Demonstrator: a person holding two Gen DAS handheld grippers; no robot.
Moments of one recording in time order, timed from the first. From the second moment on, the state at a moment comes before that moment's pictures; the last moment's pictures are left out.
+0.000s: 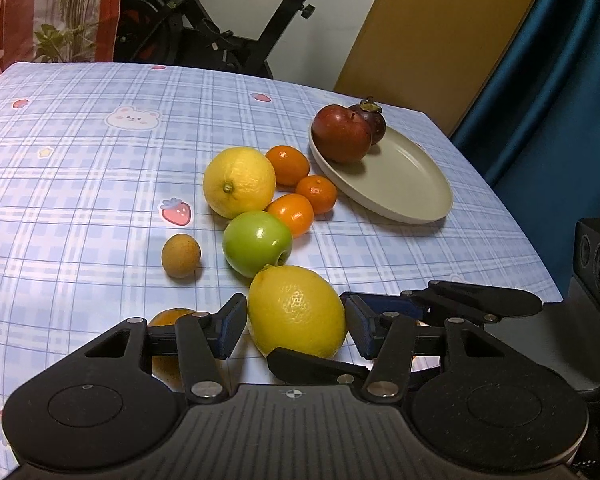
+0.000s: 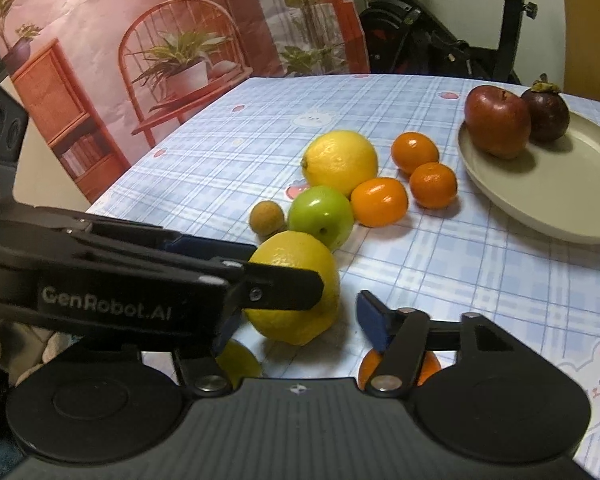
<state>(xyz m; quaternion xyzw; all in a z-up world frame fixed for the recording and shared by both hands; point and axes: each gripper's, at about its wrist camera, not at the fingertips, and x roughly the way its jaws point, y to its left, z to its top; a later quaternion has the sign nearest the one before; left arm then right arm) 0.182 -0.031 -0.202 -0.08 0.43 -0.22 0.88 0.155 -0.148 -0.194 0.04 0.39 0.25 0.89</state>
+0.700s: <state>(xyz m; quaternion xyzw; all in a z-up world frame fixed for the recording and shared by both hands) 0.180 -0.034 -0.202 -0.07 0.42 -0.23 0.87 0.152 -0.145 -0.198 0.04 0.38 0.26 0.89</state>
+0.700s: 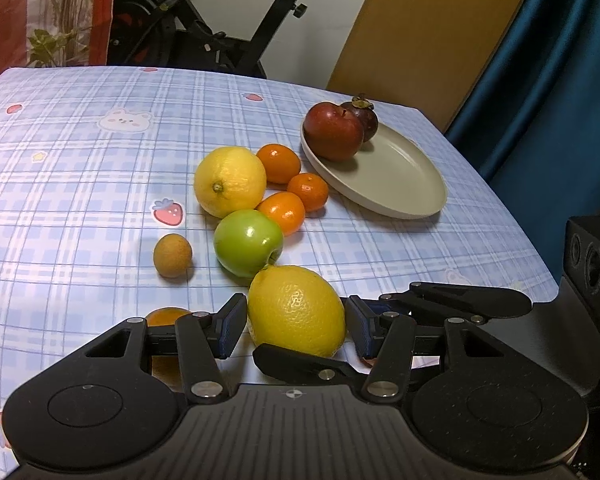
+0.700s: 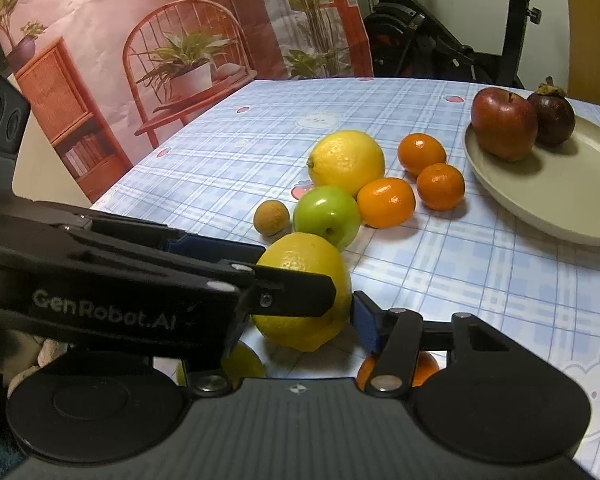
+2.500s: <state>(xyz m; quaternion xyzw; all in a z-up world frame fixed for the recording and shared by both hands) 0.370 -0.220 -0.194 -0.02 0.40 -0.34 0.85 0.295 -0.315 -0.172 0.04 0.35 0.12 0.93</state>
